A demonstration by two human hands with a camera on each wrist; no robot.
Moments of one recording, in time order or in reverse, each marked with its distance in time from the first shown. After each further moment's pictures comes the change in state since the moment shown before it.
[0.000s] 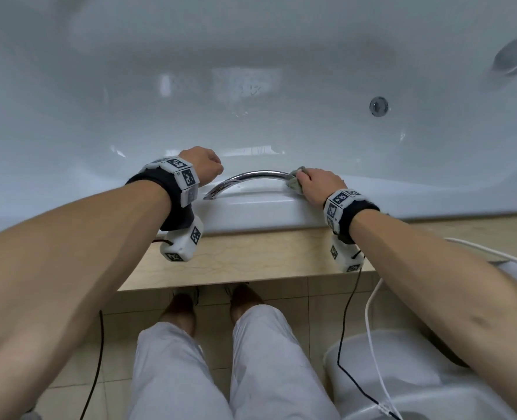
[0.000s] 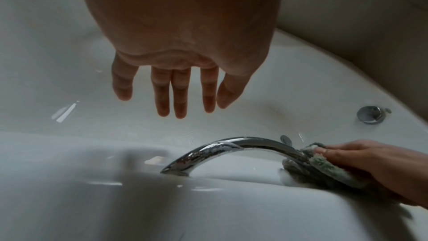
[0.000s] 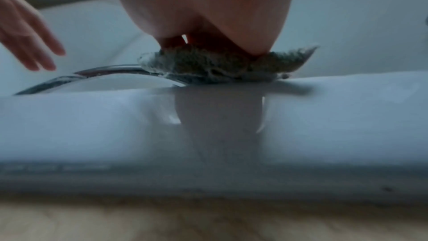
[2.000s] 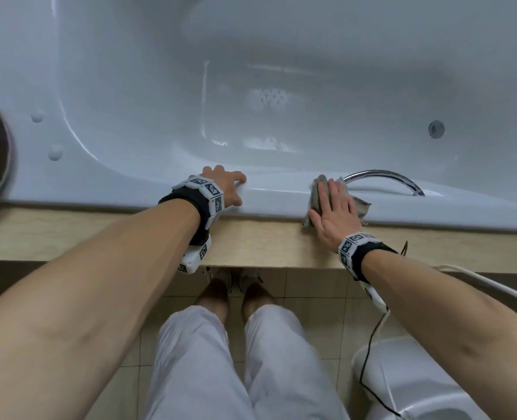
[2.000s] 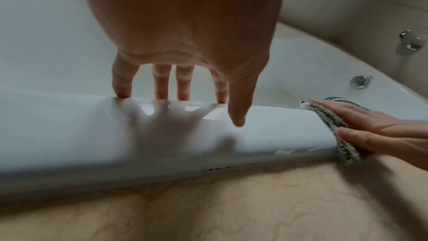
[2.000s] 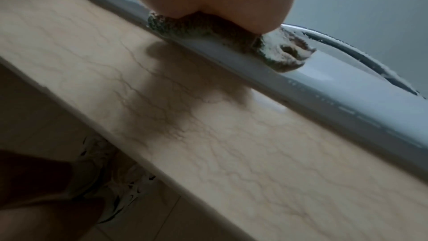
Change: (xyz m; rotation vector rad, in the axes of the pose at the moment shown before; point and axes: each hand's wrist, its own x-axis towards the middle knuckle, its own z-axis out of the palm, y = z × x) left_hand -0.022 -0.266 -0.053 0.340 -0.138 0.146; right_hand -0.089 -0.205 0.134 -0.399 0.092 -0.149
